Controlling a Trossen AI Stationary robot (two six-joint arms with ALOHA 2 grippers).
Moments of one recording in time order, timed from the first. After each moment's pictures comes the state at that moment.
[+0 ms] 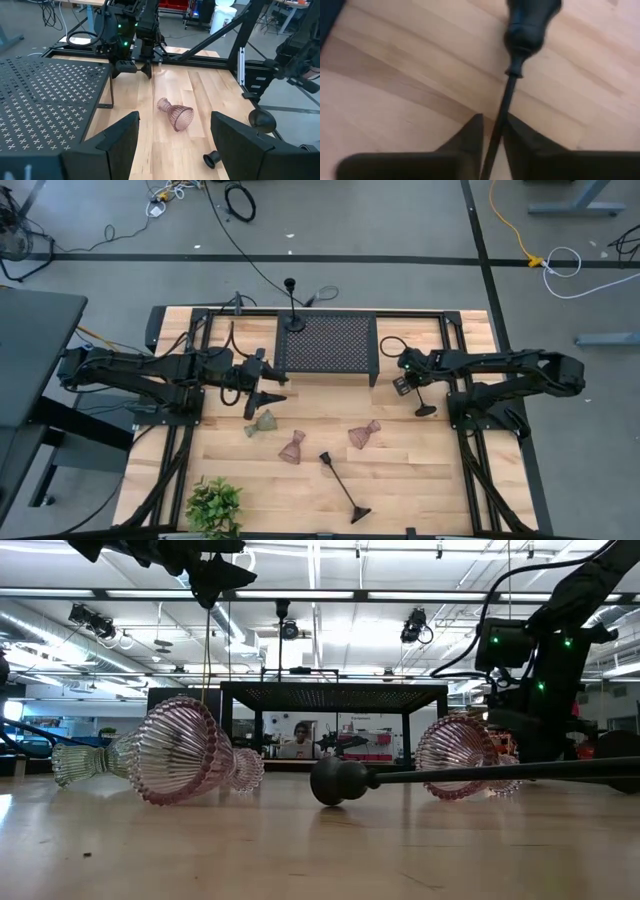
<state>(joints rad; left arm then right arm) 0.00 0.95 0.66 0.04 0.05 -0.11 -0.41 1.21 0.45 -0.56 0.19 0.62</state>
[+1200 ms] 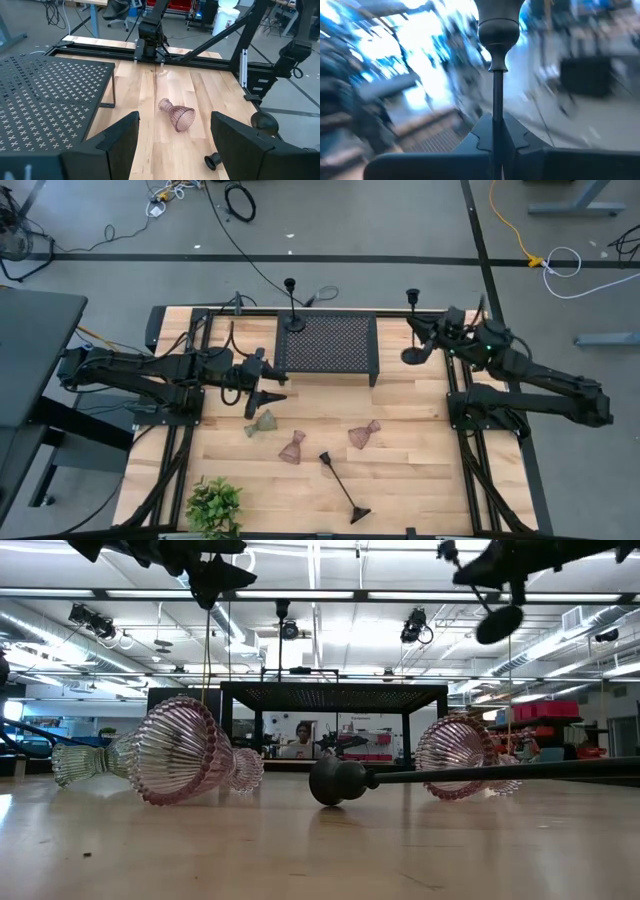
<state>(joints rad) 0.00 0.95 0.66 0.04 0.04 -0.12 -0.37 0.61 0.61 0.05 0.20 0.19</state>
